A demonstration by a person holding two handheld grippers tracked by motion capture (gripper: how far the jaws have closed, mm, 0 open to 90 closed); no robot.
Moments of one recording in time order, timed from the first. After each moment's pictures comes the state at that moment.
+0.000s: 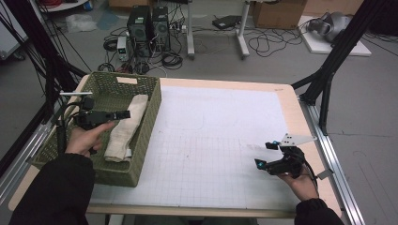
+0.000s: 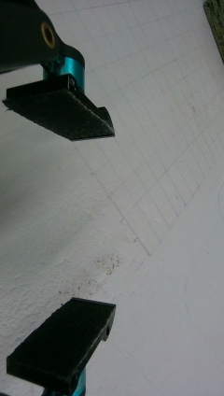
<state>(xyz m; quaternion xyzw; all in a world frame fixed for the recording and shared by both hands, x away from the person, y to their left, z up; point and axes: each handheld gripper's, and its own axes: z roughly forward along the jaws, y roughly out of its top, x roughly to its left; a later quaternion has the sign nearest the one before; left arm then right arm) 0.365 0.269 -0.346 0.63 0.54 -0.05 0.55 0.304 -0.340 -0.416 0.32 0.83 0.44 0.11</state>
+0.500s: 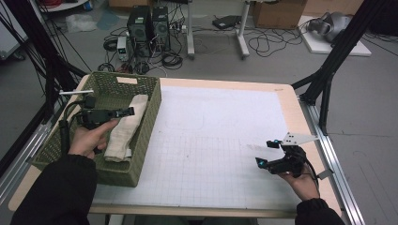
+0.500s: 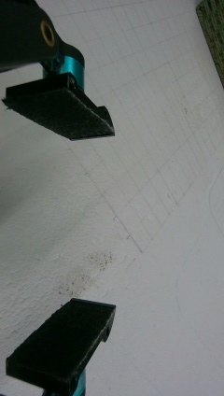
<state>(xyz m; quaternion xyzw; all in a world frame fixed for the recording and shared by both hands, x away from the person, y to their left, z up) 0.358 0.254 -0.335 0.62 0.52 -0.06 0.58 0.303 -0.341 -0.410 0.32 0.82 0.45 0.12</state>
